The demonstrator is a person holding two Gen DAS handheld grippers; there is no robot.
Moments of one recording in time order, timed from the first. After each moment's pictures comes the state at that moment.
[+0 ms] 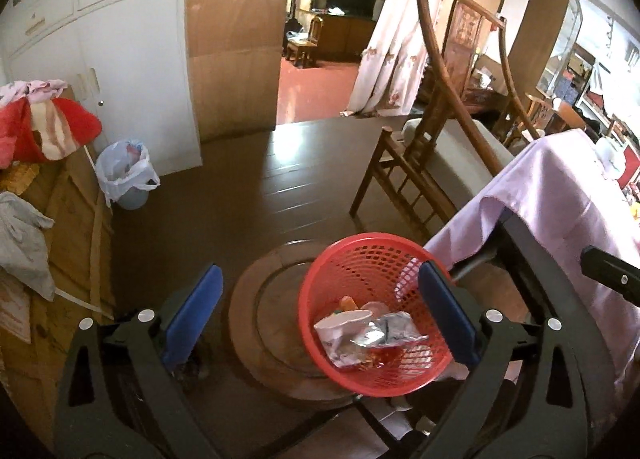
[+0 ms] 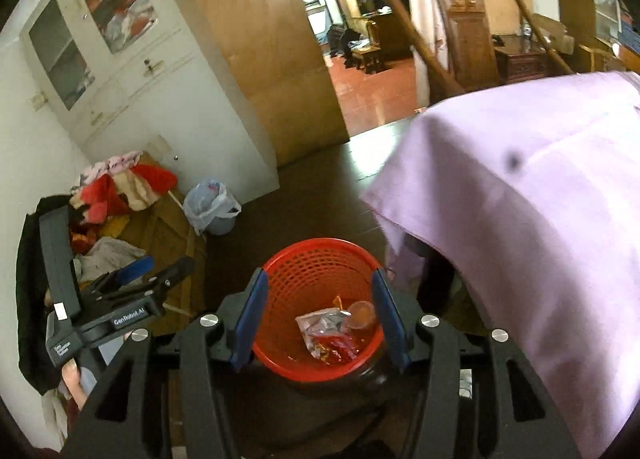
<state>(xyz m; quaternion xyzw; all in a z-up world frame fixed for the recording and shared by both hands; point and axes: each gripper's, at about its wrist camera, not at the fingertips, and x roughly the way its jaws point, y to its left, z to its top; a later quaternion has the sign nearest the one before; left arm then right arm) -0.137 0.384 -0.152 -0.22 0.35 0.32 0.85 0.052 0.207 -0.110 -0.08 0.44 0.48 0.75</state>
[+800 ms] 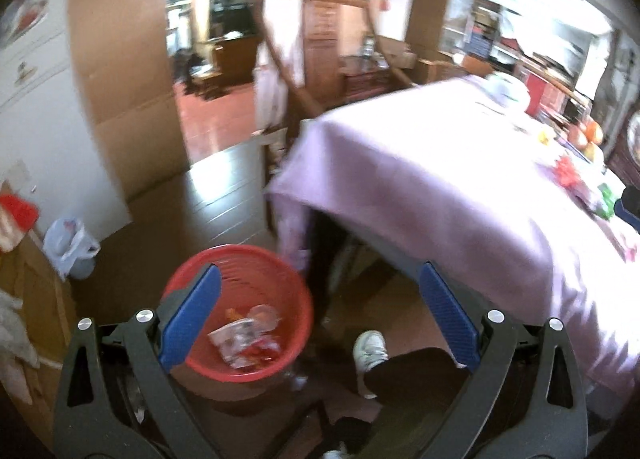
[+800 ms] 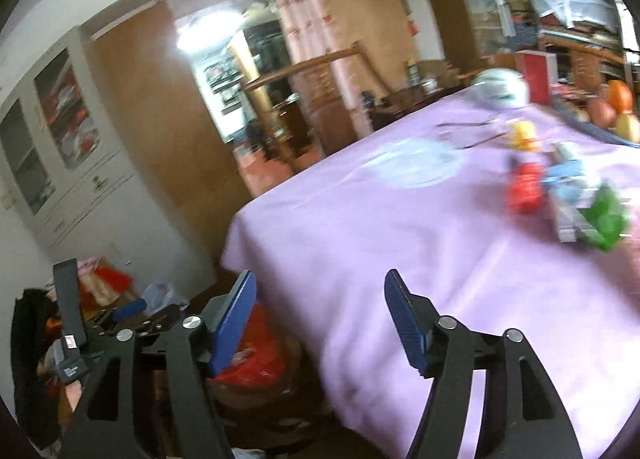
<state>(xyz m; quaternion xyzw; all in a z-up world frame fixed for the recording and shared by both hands) -0.051 0.211 -0.093 -0.11 0.36 0.17 0.91 0.080 -0.072 -0.037 0.04 0.33 0.33 0.88</state>
